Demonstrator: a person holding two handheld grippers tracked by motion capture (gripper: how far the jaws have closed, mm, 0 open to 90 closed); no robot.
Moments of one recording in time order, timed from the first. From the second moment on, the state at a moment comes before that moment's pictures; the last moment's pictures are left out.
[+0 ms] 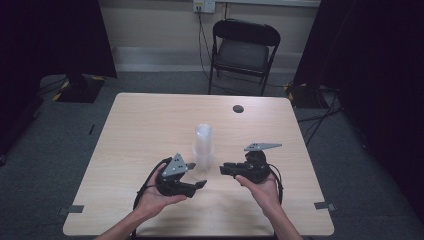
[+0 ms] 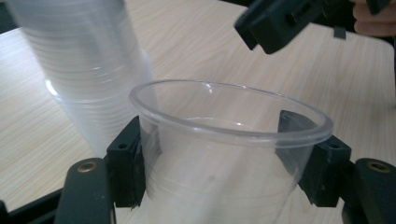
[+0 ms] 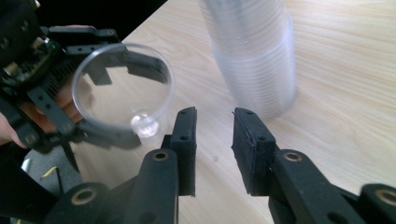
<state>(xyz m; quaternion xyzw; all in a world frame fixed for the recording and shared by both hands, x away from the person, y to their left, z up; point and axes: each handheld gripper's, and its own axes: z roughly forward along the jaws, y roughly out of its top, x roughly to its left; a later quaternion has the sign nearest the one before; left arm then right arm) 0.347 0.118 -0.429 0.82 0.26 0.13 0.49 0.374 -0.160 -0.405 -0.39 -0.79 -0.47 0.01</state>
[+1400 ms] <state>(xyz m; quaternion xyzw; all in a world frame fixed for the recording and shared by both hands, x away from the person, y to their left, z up) 0.391 0.186 -0.411 0.74 0.36 0.22 0.53 0.350 -0.205 -0.413 -0.42 -0.78 -0.47 -0.06</state>
